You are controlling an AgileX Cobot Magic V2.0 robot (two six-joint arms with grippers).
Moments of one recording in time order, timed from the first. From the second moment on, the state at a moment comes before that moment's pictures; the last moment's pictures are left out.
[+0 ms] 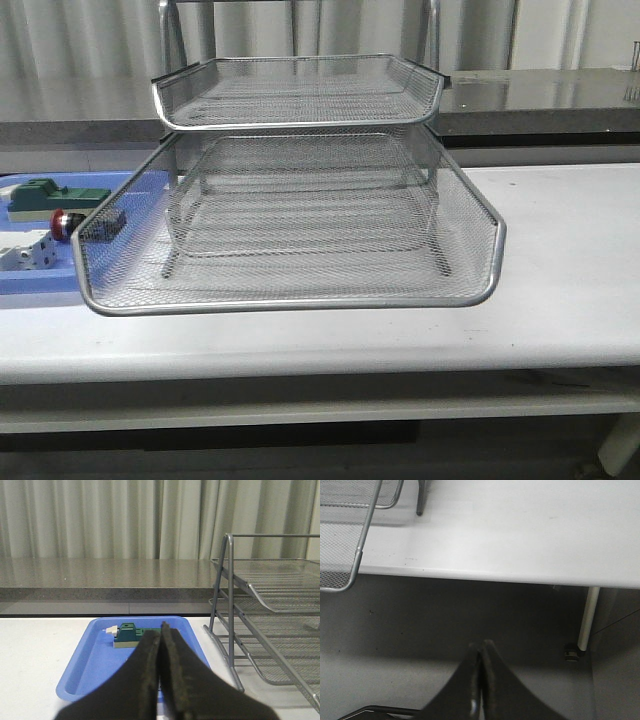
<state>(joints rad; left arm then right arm) 0.02 0.00 0.00 0.00 -0.01 -0.04 0.05 0.55 -0.80 0.01 1.07 -0.02</state>
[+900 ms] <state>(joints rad) 0.02 0.00 0.00 0.00 -0.03 -0.04 0.05 0.55 -0.80 0.01 1.08 -0.02</state>
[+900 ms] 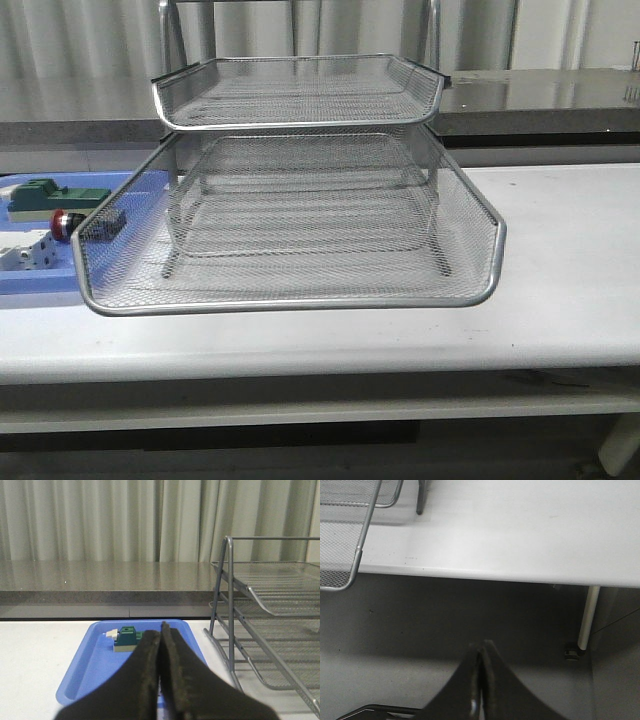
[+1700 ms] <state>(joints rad) 0.02 0.44 -0.54 0.02 0.35 -0.04 0.05 0.55 -0.80 0.01 1.08 -0.02</state>
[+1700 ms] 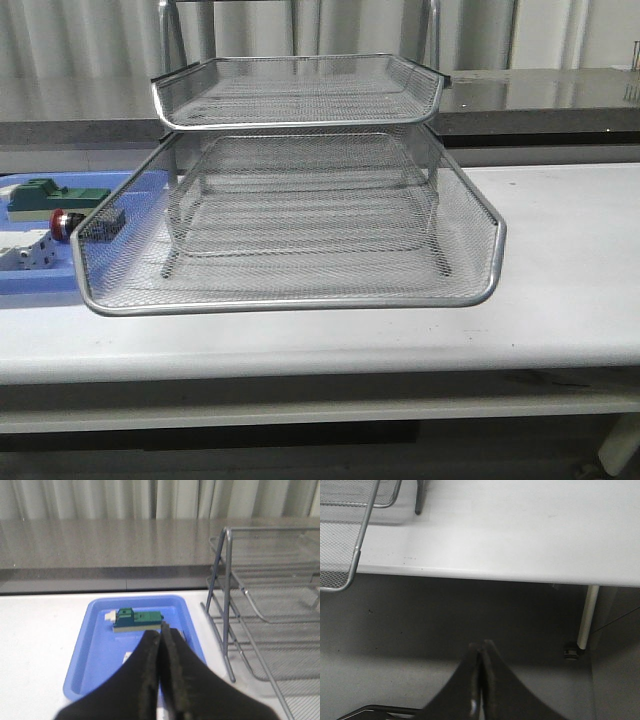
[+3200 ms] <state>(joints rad) 0.02 1.42 -1.12 0.05 0.53 0.53 0.05 0.55 -0.80 0.01 1.08 -0.02</state>
